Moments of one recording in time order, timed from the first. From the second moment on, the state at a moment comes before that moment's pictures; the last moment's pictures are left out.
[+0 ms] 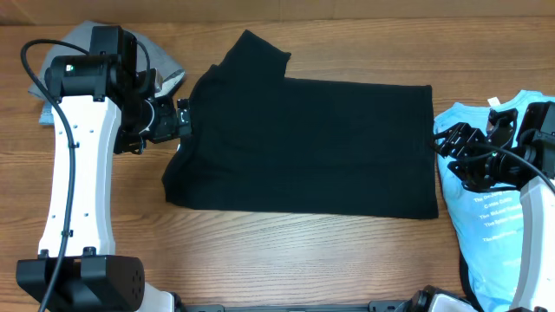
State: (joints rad) left arm 0.03 1.69 1.79 -1.52 0.16 -0.19; right arm -0.39 1.33 1.17 -1.06 -0.54 0.33
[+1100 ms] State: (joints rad) left arm 0.06 1.70 1.40 -1.36 0.07 -0.41; right arm -0.39 1.43 1.07 -1.12 -0.41 0.35
